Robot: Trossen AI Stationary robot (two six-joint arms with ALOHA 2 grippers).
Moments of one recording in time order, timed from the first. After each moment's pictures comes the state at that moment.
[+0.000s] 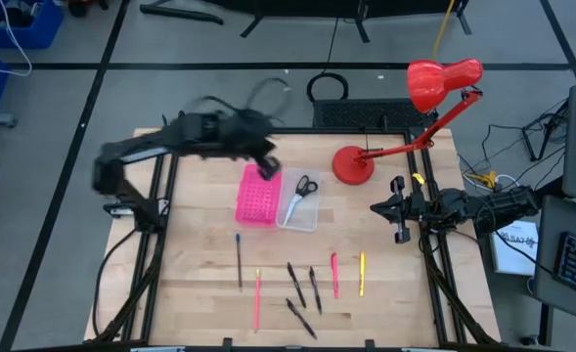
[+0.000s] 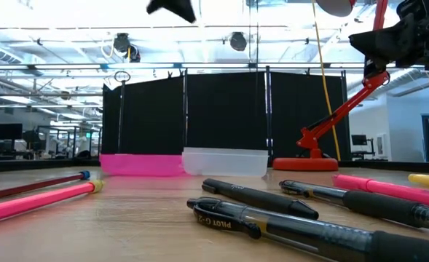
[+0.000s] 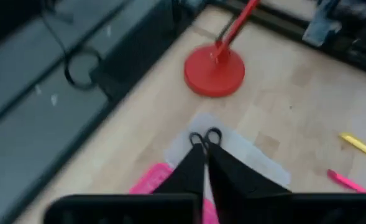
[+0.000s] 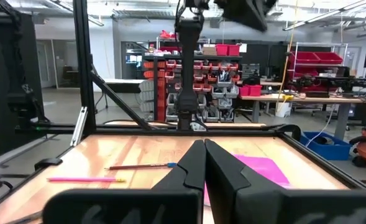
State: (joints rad) left arm 0.17 1.59 1.85 -1.03 -0.28 -0.27; right arm 0.17 0.06 0.01 0.19 0.18 -0.03
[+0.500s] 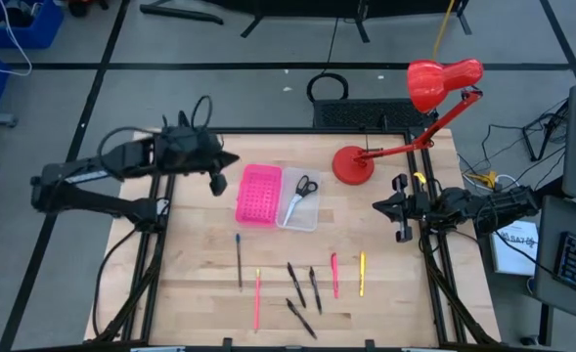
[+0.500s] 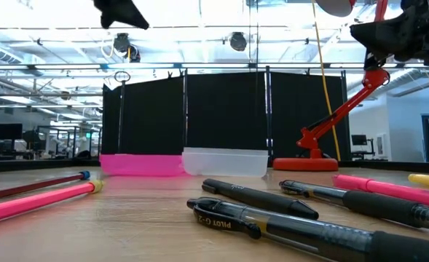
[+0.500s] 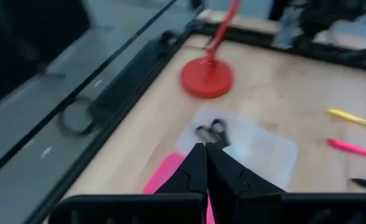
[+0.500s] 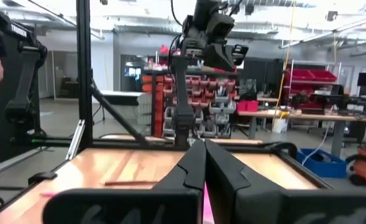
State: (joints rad) left arm 0.20 0.99 1.08 -0.59 -0.16 -0.07; right arm 0.17 0.06 0.01 0.26 0.18 -0.08
